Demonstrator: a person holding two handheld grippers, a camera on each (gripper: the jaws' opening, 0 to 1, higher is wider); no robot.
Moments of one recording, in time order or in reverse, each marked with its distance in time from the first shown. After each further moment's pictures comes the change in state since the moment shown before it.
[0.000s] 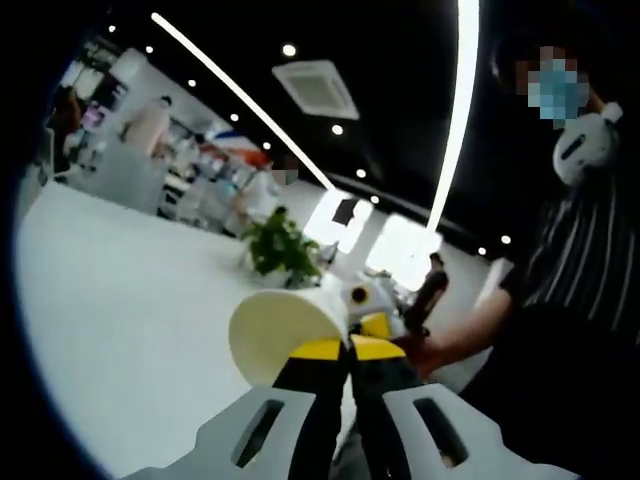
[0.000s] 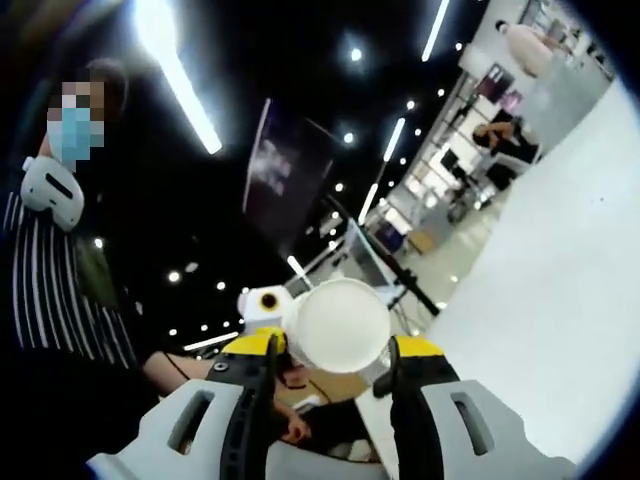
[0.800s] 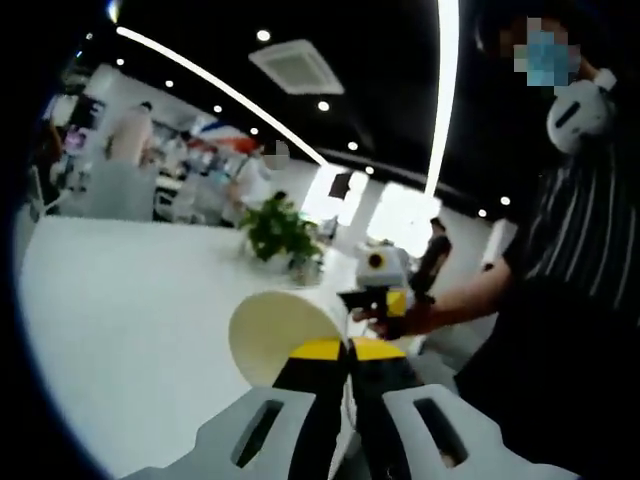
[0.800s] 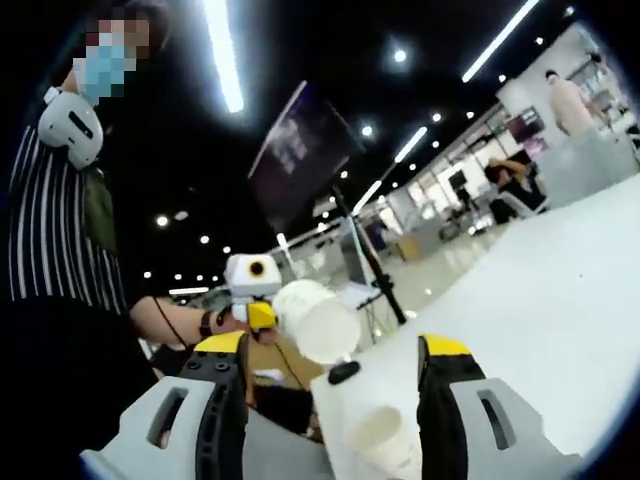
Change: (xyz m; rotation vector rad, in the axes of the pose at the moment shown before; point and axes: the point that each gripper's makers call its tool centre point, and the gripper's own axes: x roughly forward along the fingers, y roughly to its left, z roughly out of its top) left arm 0.001 -0.005 -0.005 0.114 0.153 0.002; right arm -0.044 -0.006 0.016 -0.268 0.093 -0.067
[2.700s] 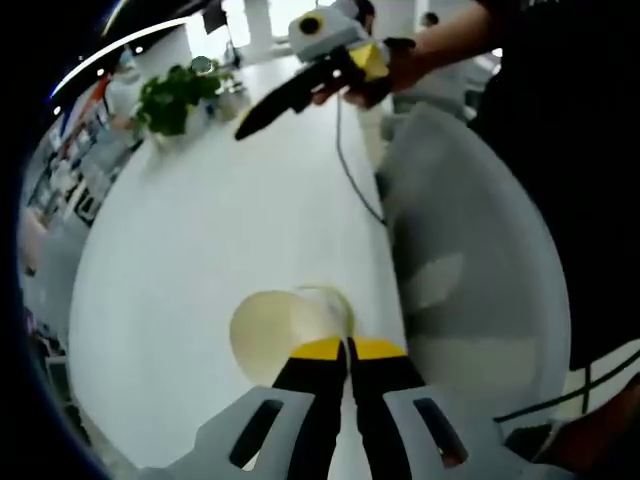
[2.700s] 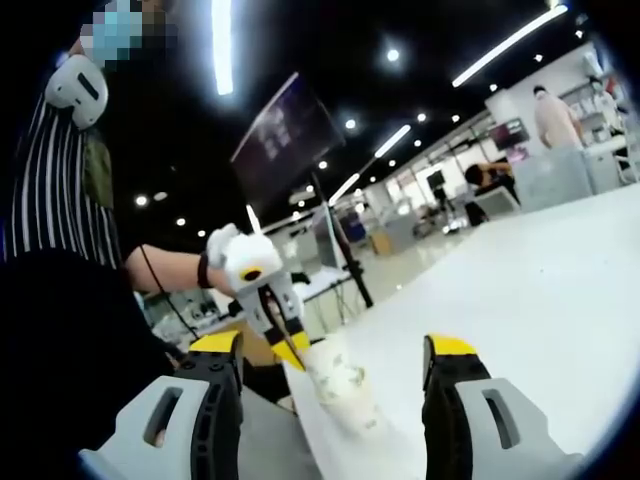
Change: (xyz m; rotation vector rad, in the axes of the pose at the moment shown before) left arm 0.020 0.041 -0.129 0.571 0.974 -0.107; right arm -0.046 -0.016 -0.027 -0.039 0.039 -0.112
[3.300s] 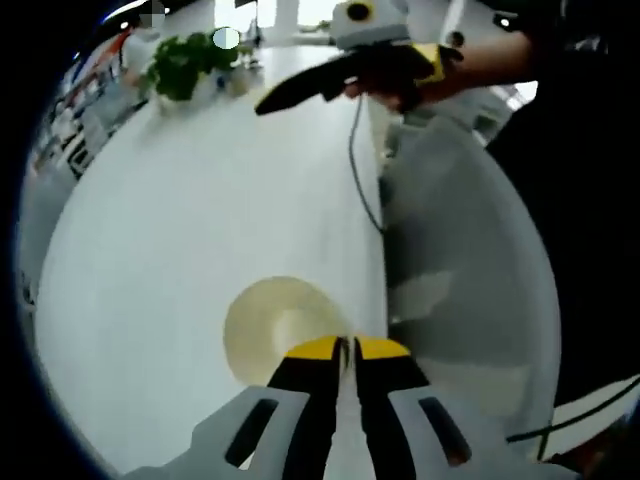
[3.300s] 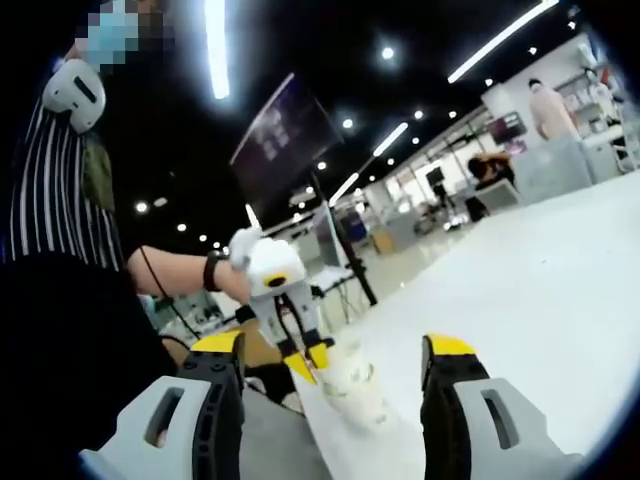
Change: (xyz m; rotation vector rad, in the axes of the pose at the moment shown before) left arm 0.020 0.000 0.001 -0.191 -0.042 -0.083; right arm 0.001 0.004 -0.004 0.037 -0.006 0.007
